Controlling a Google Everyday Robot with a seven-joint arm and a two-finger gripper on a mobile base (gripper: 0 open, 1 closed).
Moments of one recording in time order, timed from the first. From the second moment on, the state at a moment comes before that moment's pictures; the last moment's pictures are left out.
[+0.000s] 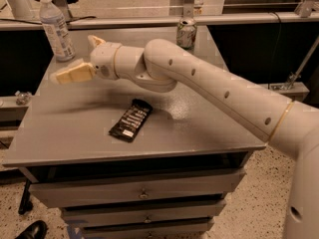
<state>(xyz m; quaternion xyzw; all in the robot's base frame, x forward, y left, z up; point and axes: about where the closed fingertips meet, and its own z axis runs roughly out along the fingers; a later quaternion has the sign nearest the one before) 0.646 0.224 0.918 -0.45 0.57 0.39 0.57</state>
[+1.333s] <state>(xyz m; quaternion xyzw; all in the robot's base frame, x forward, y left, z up) 0.761 0.268 0.890 -0.40 0.62 0.36 0.57</state>
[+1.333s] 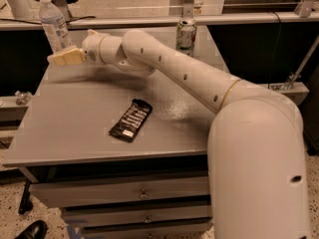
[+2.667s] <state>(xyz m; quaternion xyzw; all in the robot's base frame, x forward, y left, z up) 0.809 0.299 0.887 -0.36 0.65 0.34 0.58</state>
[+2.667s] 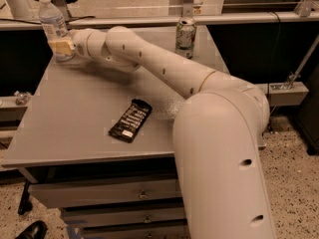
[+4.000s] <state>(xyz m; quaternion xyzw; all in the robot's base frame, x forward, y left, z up) 0.775 0.201 0.893 -0.31 0.66 0.31 0.60</state>
